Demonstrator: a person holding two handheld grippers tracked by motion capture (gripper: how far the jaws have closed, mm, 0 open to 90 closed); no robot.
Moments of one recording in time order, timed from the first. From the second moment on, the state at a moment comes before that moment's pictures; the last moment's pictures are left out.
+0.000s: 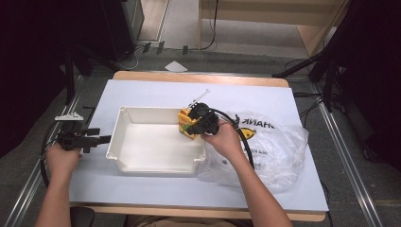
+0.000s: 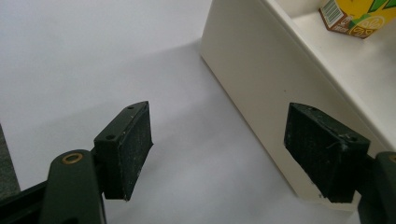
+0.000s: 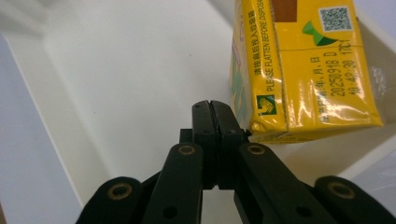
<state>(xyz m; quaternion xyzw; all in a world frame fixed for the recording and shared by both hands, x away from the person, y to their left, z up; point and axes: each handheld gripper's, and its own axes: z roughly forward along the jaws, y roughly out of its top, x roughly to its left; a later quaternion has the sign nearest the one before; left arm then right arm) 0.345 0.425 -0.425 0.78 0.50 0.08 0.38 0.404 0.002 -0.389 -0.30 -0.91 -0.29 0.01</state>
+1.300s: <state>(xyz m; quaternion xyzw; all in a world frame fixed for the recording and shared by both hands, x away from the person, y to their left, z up) 0.346 0.419 -0.430 0.79 0.49 0.07 0.35 0.415 -0.016 -0.392 -0.32 -0.90 -0.30 0.01</state>
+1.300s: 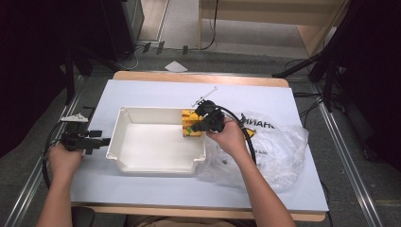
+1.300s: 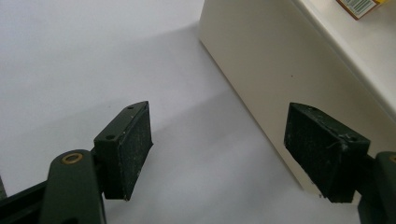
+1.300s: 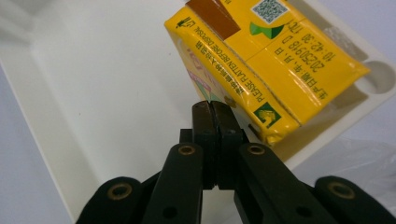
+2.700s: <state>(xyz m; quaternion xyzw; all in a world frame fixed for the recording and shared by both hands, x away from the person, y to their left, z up) 0.346 0.418 -0.430 0.79 0.49 0.06 0.35 0.400 -0.059 -0.365 -0.32 -0.89 -0.33 0.04</state>
